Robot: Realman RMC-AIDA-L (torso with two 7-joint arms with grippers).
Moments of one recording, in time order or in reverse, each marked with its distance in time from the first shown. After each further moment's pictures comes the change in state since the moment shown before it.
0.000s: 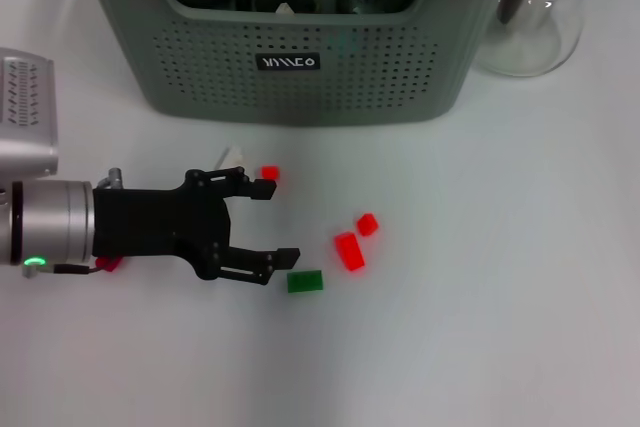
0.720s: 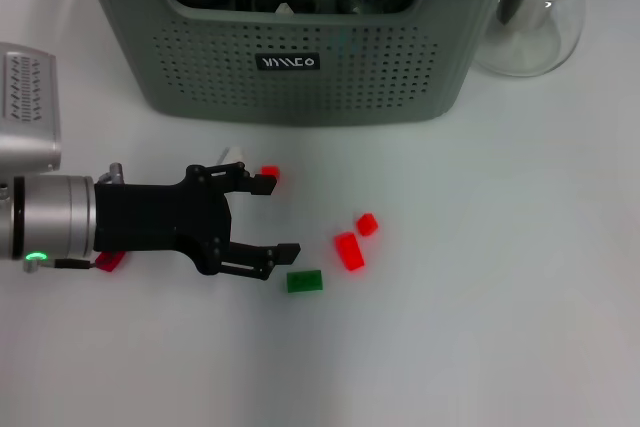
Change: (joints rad) left arm -0.010 0.002 0.000 -0.002 0.001 -0.009 0.001; right arm 0.028 0.034 -0.190 0.357 0.145 0.427 -0.170
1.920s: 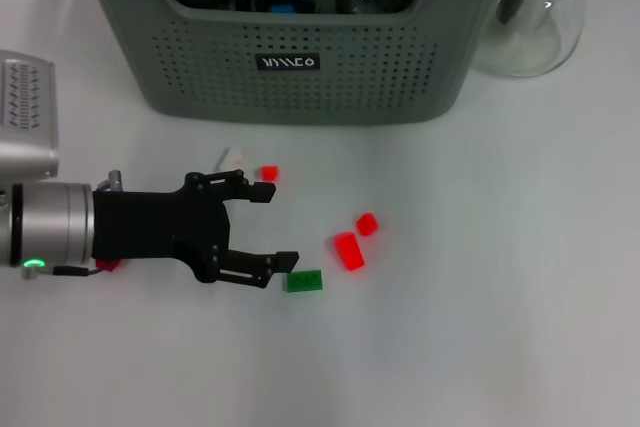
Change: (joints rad) left arm 0.009 0.000 0.000 -0.002 0.006 0.010 0.001; right arm -0.437 -0.025 0.094 -0.761 0.418 -0.725 -0.179
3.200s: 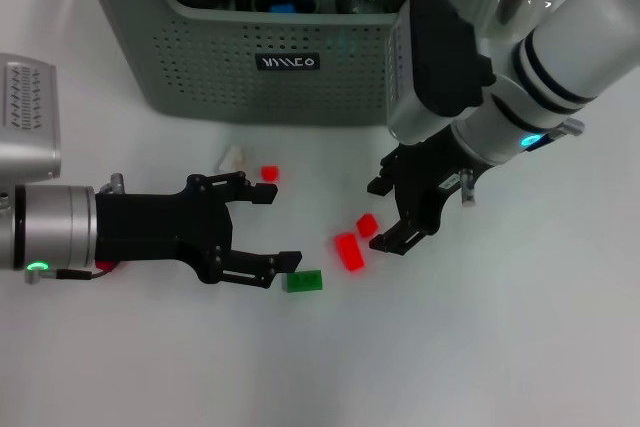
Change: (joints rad) left arm 0.003 -0.004 0.000 -0.009 -0.007 -0.007 -0.010; right arm 0.114 0.028 -0.360 0.538 -0.372 0.111 -0.213
